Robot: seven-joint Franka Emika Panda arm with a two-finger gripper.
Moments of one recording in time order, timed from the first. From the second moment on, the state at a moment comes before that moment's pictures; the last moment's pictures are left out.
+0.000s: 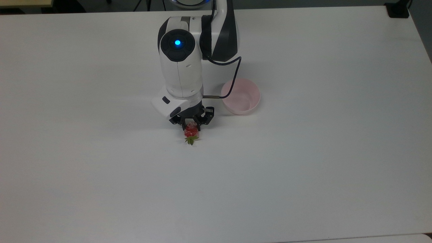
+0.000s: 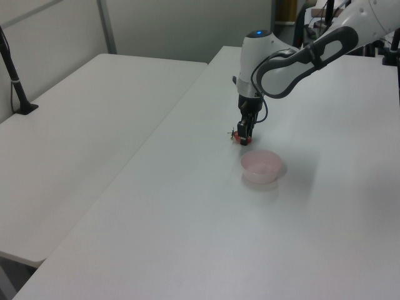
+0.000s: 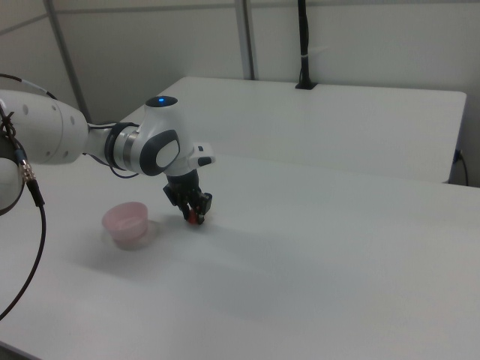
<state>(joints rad) 0.17 0.51 -0.12 -1.71 0.10 2.31 0.01</state>
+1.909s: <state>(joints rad) 0.50 0.34 -0.24 -1.73 0.10 1.91 -0.01</state>
